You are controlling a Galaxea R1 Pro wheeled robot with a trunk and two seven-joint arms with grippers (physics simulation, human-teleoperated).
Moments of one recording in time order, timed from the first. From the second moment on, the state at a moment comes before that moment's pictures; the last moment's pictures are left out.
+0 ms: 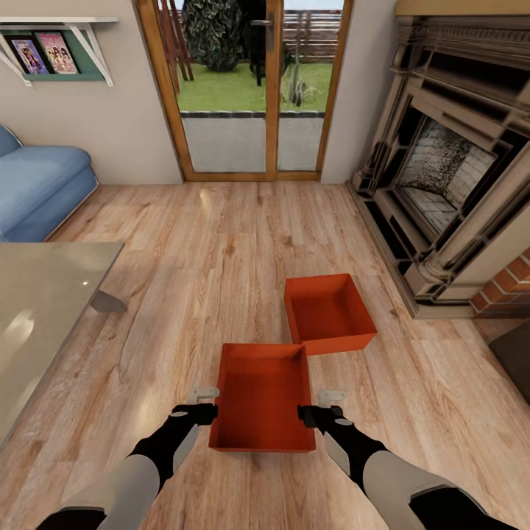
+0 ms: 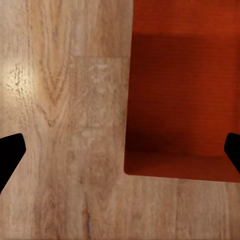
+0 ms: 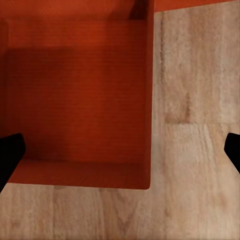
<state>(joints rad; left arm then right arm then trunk) -0.71 -0.10 0.01 -0.32 0.00 0.14 0.15 -0.77 0.12 0.18 -0.14 -0.18 -0.04 -0.06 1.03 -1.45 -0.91</state>
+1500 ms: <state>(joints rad) -0.71 -0.11 0.02 -0.33 0.06 0.14 0.15 -0.77 0.12 0.18 -0.13 -0.18 -0.04 -0.06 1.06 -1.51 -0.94</state>
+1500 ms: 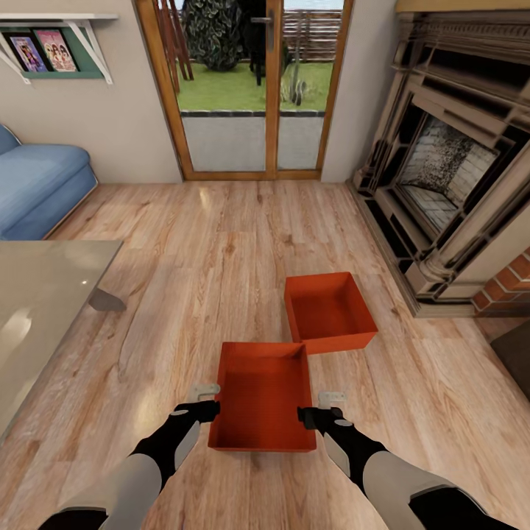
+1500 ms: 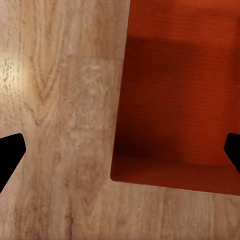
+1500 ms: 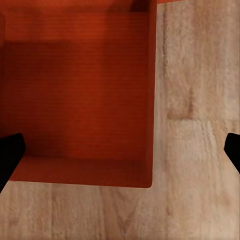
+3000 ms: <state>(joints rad) -0.71 -0.11 0.02 -0.38 0.06 0.13 0.15 -0.77 0.11 0.18 -0.13 -0.18 -0.04 -0.06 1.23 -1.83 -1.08</state>
